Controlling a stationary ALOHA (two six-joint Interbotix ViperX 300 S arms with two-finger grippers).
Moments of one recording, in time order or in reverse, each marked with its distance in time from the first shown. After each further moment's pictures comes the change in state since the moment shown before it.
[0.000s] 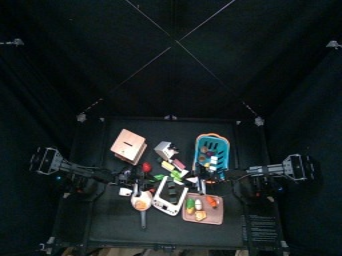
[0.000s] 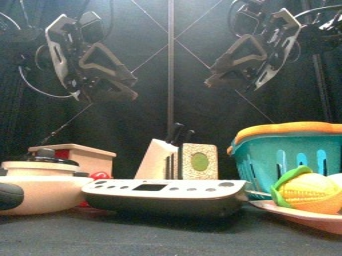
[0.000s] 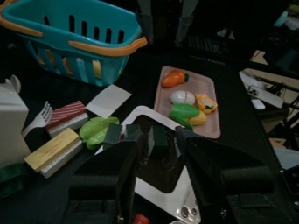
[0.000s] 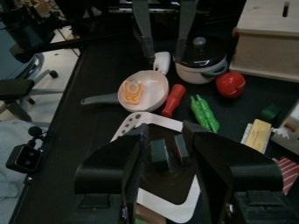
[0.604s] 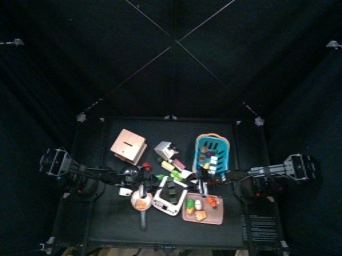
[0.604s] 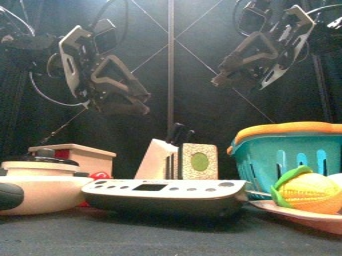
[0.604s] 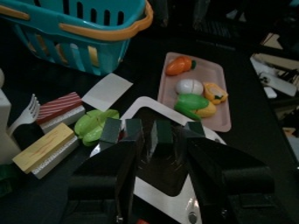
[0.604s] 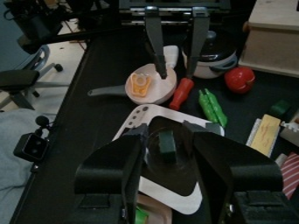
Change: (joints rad) left arm 0.032 0.164 -0.081 0.041 0.000 0.049; right arm 0.014 -0.031 0.037 -0.043 -0.002 -0.009
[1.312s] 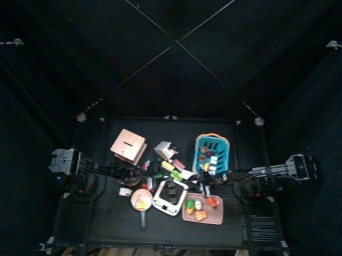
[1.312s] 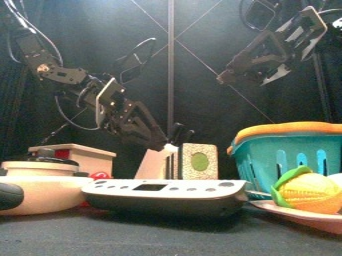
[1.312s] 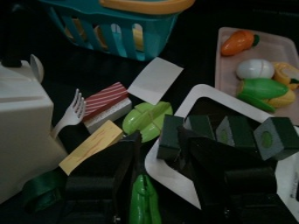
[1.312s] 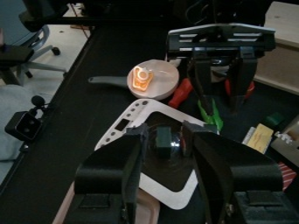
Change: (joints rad) left arm 0.121 0.155 -0.077 0.018 0.003 0.118; right arm -0.018 -0.017 0.011 -0.110 0.002 0.002
